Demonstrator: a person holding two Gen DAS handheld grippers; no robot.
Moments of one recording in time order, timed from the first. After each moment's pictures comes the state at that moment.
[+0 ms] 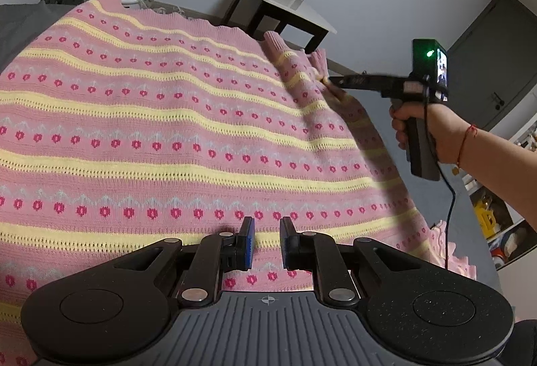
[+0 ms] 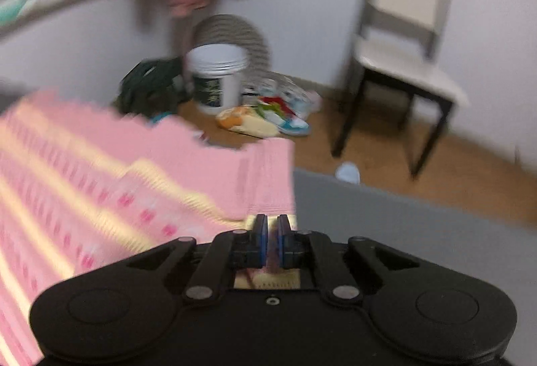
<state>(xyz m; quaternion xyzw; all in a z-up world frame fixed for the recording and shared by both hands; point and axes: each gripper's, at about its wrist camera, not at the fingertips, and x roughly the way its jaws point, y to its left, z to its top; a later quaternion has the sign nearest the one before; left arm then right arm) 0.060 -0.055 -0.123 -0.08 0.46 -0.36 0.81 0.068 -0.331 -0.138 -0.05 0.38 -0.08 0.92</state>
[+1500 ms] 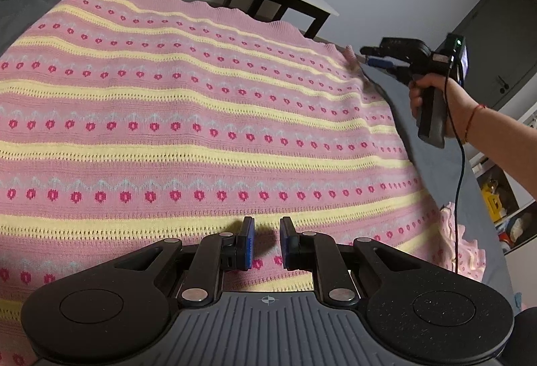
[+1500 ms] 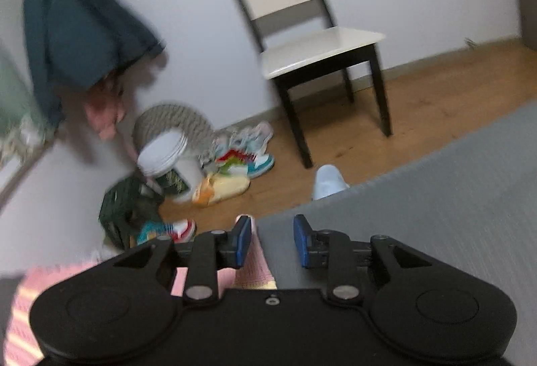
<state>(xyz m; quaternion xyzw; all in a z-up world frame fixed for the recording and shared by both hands) 0.057 -0.065 -0.131 -0.06 0.48 -0.36 0.80 0.043 -0.476 -0.143 0.24 0.28 -0.18 0.91</state>
